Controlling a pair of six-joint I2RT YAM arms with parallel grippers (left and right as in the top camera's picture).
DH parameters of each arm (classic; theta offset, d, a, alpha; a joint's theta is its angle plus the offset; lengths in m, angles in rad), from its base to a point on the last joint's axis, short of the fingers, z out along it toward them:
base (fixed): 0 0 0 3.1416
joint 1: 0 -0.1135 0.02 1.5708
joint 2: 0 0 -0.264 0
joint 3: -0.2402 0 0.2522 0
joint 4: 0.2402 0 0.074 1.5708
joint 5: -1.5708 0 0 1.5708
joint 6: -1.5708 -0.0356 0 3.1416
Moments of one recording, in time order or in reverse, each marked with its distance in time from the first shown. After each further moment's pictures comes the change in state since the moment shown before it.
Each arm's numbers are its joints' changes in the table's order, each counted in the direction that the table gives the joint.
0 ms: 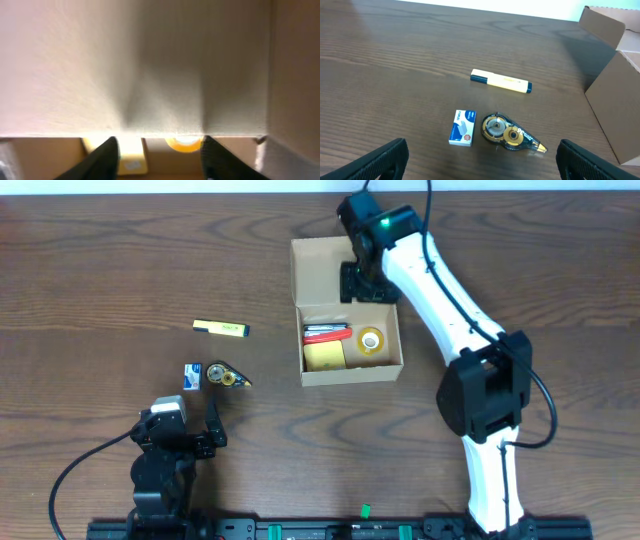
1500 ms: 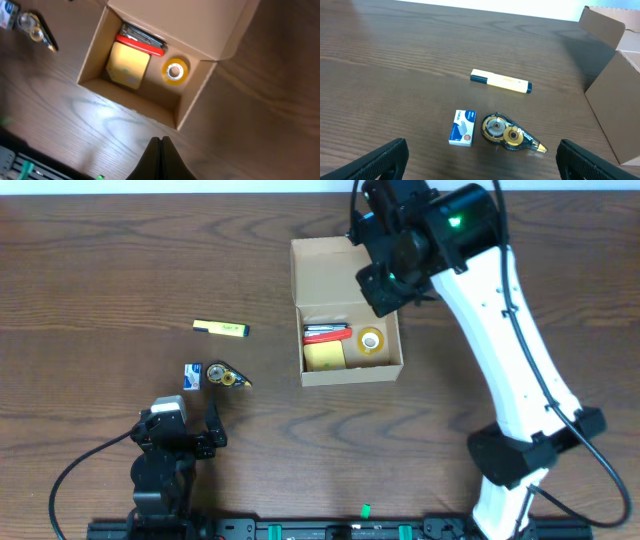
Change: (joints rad) left arm 0.000 0.000 0.000 0.000 0.000 0.000; right arm -0.047 -0.293 -0.190 0.399 0.005 0.479
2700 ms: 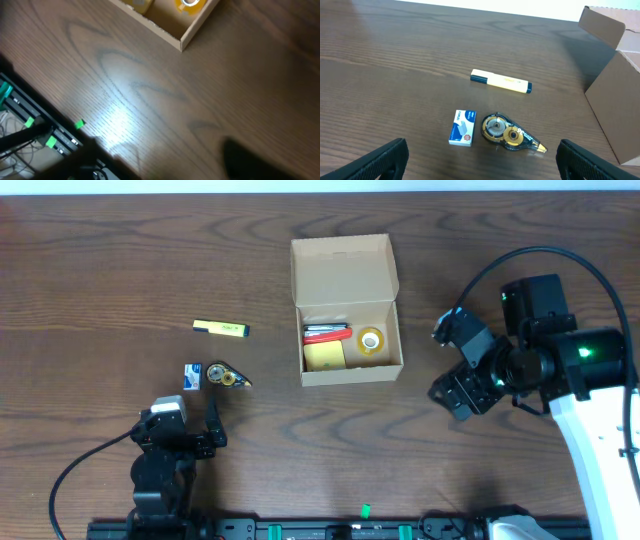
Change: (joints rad) left arm 0.000 0.000 0.000 0.000 0.000 0.000; right arm 0.333 -0.694 0.999 -0.294 0.270 0.437
